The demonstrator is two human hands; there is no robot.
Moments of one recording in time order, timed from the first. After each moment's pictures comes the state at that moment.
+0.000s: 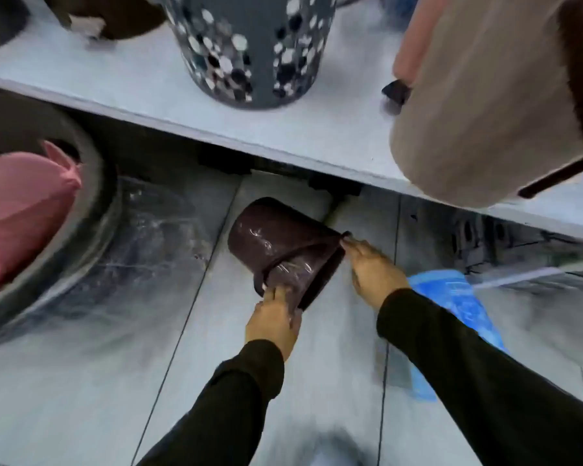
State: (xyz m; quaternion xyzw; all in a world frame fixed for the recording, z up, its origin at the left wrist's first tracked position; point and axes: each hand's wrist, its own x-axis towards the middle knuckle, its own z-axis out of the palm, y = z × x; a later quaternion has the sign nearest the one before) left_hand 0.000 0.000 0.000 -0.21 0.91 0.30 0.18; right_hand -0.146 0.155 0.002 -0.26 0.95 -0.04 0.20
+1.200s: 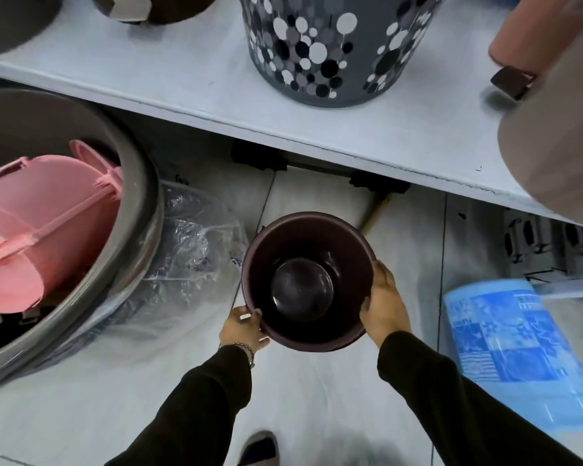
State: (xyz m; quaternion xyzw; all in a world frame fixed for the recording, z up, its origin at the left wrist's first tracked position) left_hand 0.013 -0.152 -0.048 -0.60 0.47 0.64 0.11; right_hand -0.091 0.060 -0.041 -0.02 0.94 -0.25 0.21
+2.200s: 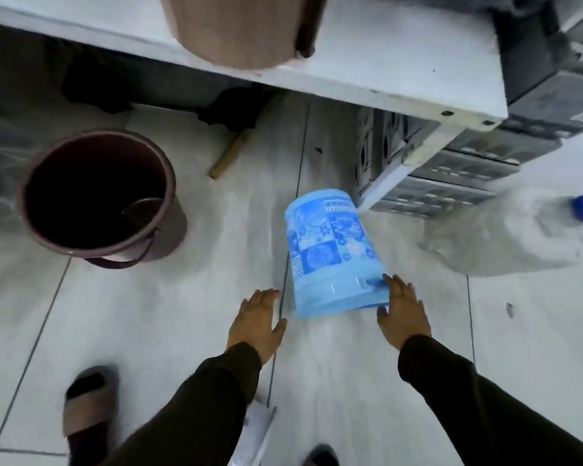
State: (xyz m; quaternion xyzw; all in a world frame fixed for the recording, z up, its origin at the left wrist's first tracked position) left_hand 0.064 0.285 -0.064 -0.13 0.89 0.36 0.25; right_hand -0.017 0.547 -0.056 0.06 0.96 -0.11 0.26
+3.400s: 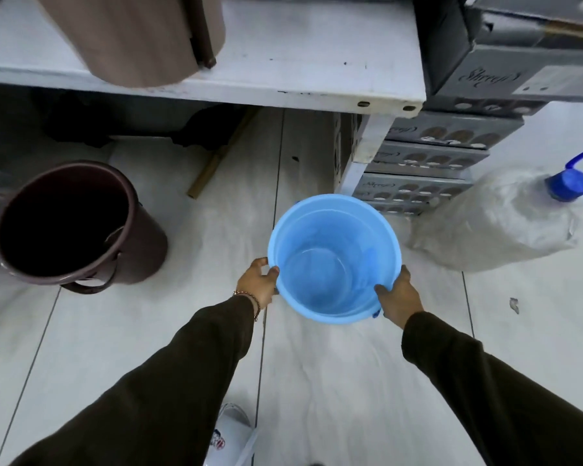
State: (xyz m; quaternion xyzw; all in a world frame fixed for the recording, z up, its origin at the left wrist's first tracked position) left_hand -0.043 0.341 -0.040 -0.36 0.68 0.58 0.24; right_hand -0.070 0.602 -0.063 0.25 0.85 -0.38 0.27
